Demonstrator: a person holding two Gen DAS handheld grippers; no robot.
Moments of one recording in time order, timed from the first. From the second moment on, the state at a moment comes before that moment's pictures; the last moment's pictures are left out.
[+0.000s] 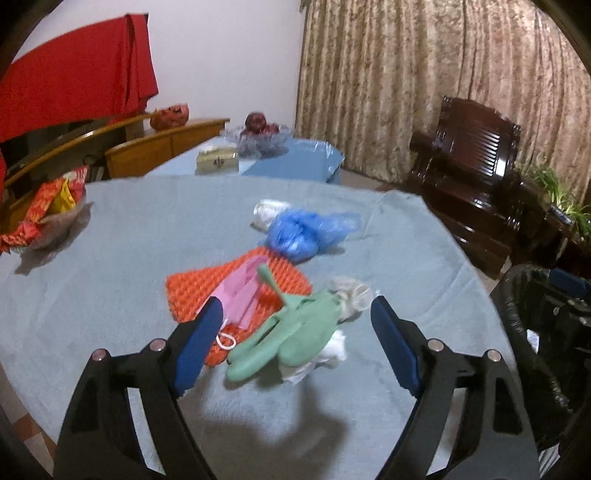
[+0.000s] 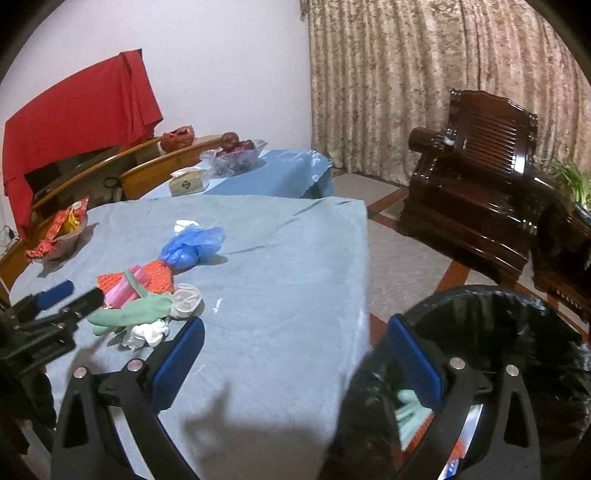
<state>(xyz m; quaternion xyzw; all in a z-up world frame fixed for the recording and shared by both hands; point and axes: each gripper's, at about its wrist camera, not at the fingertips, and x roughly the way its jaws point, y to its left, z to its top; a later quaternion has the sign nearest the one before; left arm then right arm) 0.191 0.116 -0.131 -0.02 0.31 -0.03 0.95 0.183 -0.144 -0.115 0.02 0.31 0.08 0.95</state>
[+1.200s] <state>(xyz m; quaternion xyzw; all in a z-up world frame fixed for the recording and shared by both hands) 0.184 0.105 -0.157 -0.07 0.38 -0.07 0.92 0.210 -0.108 -0.151 0.00 0.35 0.10 0.93</state>
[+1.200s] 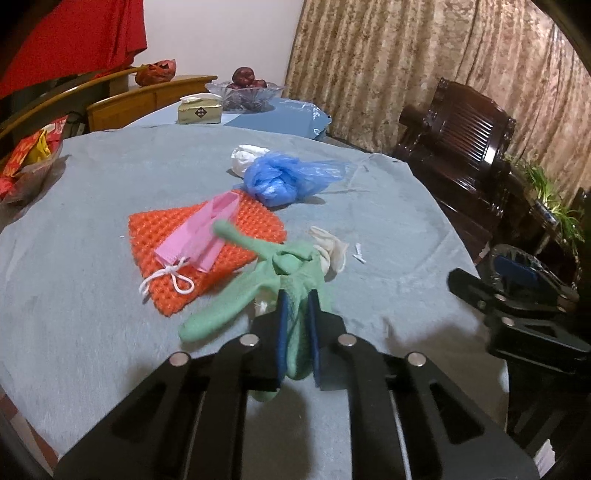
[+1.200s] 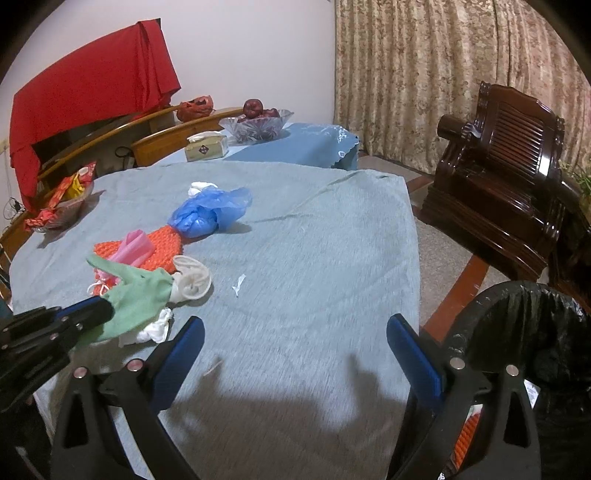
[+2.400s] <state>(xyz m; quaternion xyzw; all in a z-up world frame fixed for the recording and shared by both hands) 0.242 0.111 -0.170 -0.06 0.40 -0.07 0.91 0.229 -0.101 -0.150 -0.01 0.34 0.11 0.93</state>
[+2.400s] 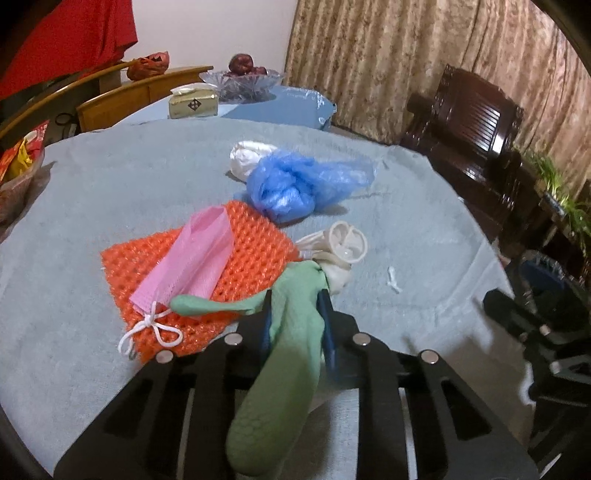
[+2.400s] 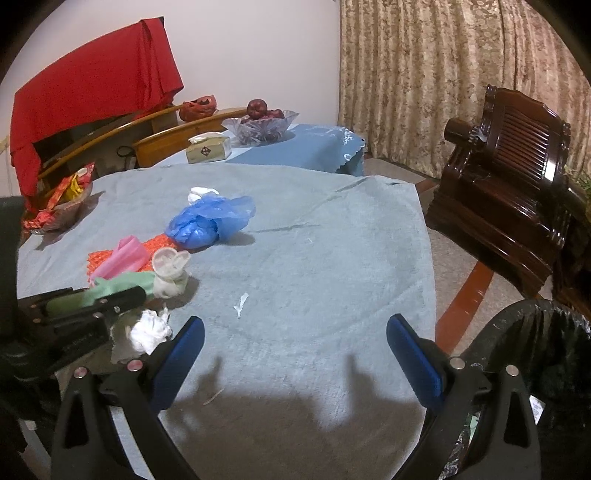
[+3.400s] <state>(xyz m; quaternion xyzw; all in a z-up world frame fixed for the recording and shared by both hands) 0.158 0.168 -0.124 -0.08 0.33 -0.01 0.94 0.208 -0.055 -0.138 0.00 0.33 0.16 0.93</state>
